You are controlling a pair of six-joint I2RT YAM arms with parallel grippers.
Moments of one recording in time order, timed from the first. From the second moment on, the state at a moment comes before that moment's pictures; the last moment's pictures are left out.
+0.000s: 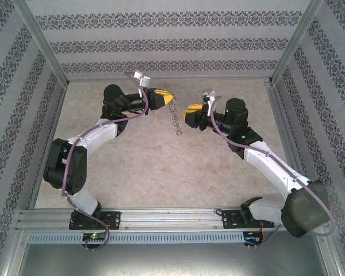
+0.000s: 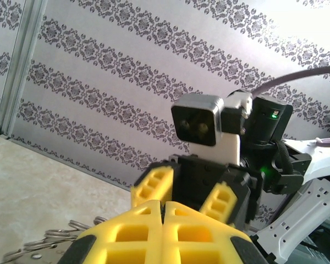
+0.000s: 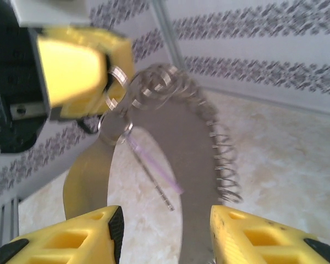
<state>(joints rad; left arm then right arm) -0.31 1.68 1.15 0.89 1.10 -0.73 0.38 1.23 0.89 0.18 -0.60 0.29</state>
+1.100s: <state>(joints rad) -0.31 1.71 1.11 1.01 1.05 -0.79 0.36 1.50 0.92 0.85 -0.78 0.91</state>
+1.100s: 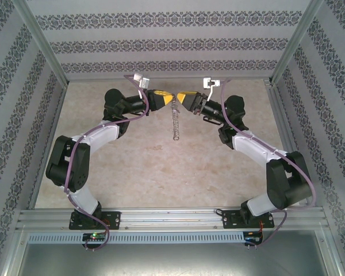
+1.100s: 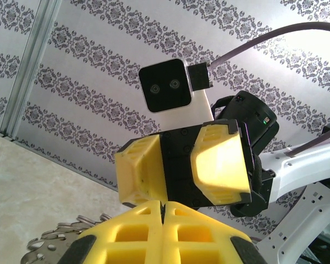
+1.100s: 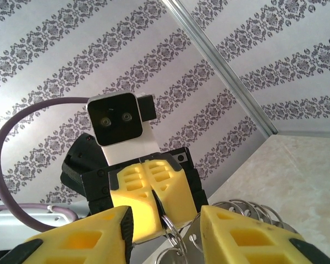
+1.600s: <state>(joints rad) -0.31 1.72 1.11 1.01 1.05 -0.79 0.38 1.52 0.91 0.90 -0.78 0.91</state>
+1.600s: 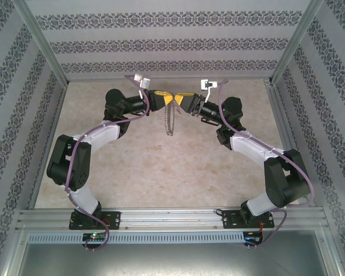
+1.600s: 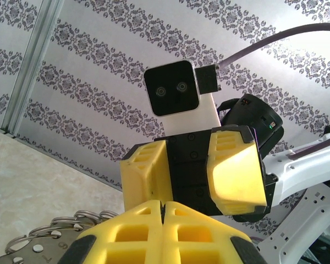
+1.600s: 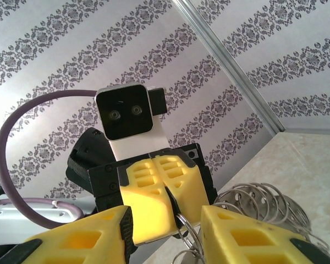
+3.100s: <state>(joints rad) -0.31 1.72 1.11 1.01 1.04 -0.79 0.39 1.57 0.87 1.00 -0.79 0.95</state>
